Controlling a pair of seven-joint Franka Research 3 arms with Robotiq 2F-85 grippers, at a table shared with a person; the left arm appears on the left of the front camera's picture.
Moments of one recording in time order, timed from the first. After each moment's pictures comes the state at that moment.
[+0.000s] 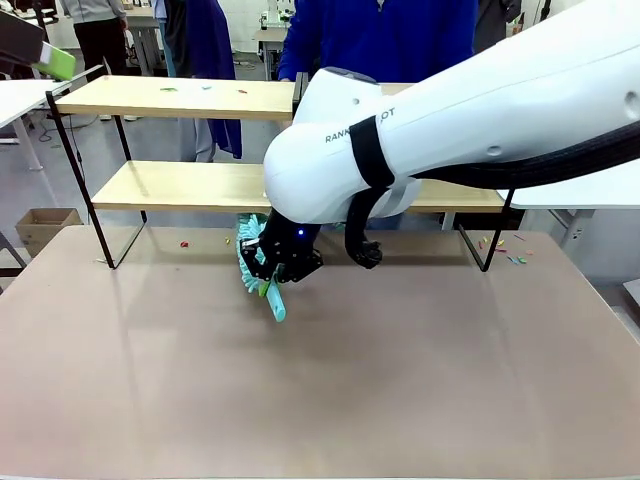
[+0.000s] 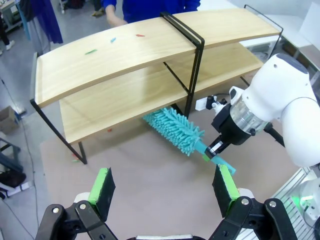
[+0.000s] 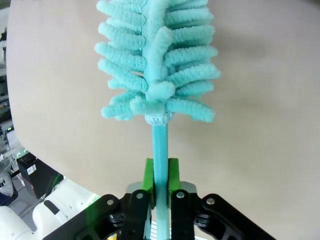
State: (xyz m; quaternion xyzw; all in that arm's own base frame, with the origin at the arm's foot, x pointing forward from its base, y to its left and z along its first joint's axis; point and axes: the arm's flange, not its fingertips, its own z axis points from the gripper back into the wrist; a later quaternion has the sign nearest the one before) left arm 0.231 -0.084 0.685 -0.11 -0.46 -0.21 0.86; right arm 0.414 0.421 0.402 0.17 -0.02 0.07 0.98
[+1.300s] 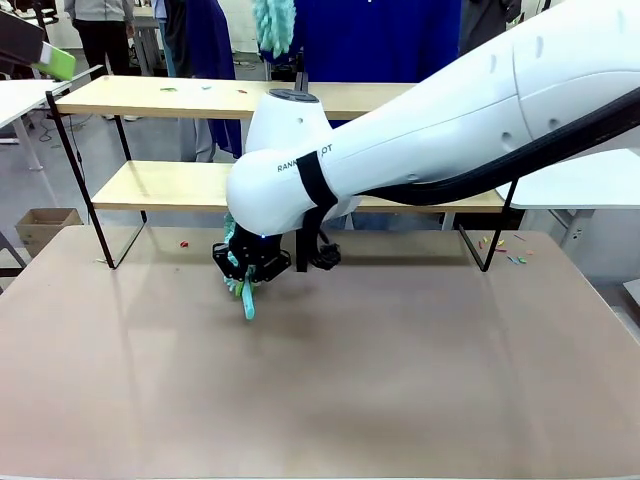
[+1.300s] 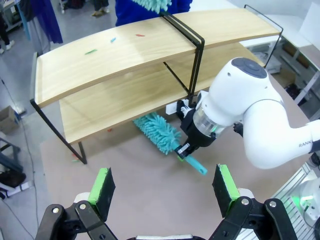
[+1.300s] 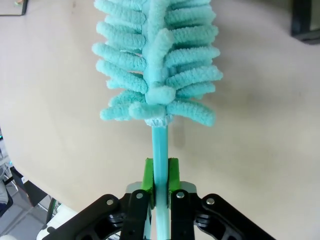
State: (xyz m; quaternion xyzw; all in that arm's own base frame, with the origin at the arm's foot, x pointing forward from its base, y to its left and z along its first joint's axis) left arm 0.231 -0.084 0.685 -0.11 -0.46 -0.21 0.86; right arm 0.464 0.486 0.364 0.14 -0.02 0.07 0.99
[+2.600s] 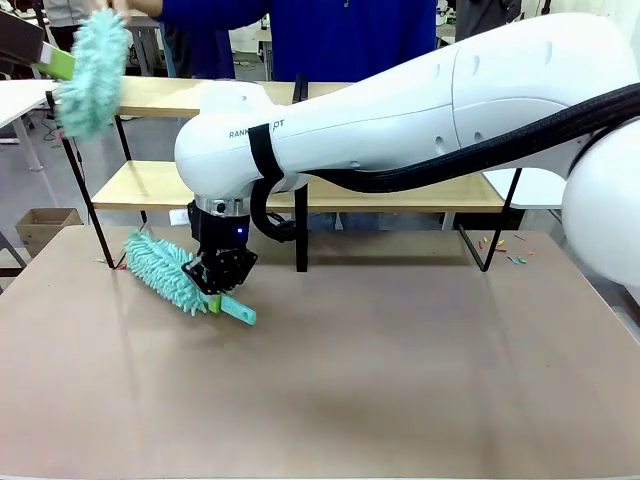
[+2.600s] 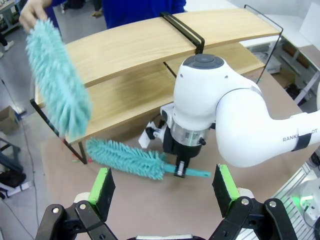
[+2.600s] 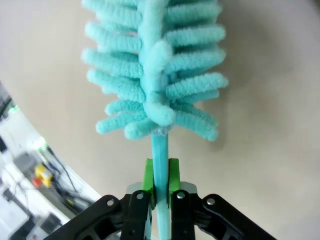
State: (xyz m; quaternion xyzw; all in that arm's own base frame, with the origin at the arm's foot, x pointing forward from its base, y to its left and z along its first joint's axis) left arm 0.231 -0.084 0.685 -0.11 -0.46 -0.21 0.86; right arm 0.460 0.537 0.363 0.11 0.08 0.39 0.91
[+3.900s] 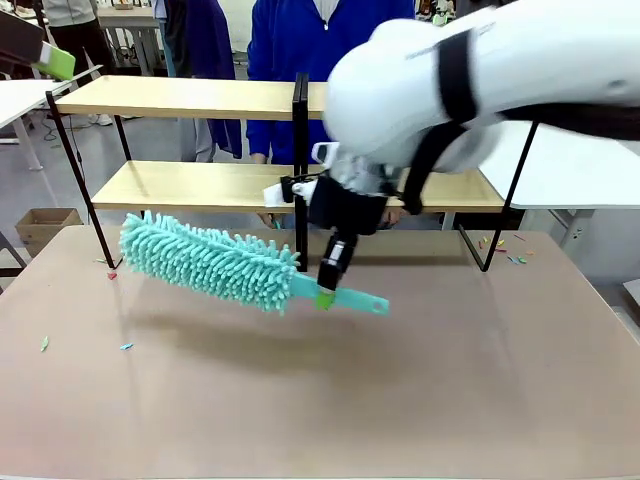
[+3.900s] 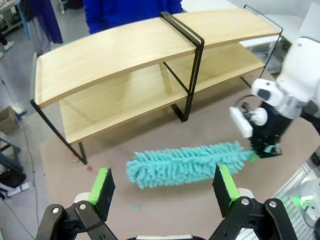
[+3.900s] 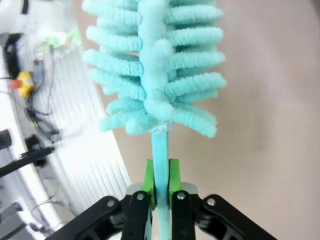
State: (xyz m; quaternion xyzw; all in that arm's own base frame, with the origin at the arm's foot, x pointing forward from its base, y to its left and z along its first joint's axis) left arm 0.231 -0.084 0.685 -0.11 -0.46 -0.21 0.86; right arm 0.368 0.332 0.453 0.19 0.00 0.56 0.81
